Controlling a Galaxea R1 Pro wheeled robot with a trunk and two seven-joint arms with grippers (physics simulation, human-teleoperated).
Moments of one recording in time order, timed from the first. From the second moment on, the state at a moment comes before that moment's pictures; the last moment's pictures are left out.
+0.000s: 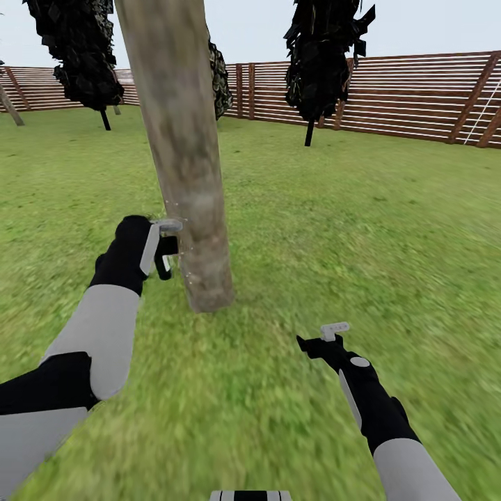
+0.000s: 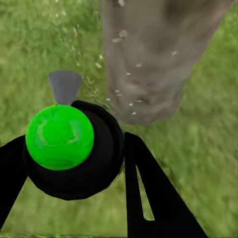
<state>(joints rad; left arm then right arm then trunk) -1.28 -0.08 0.16 -0.84 -0.08 1.01 0.17 -0.59 0.05 -0.11 -0.94 0.18 0.25 0.25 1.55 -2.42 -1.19</state>
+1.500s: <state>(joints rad) -0.73 -0.06 0.16 -0.75 -0.07 0.38 0.04 -0.59 0.05 -0.10 -0.91 0.18 0.25 0.25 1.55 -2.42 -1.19</state>
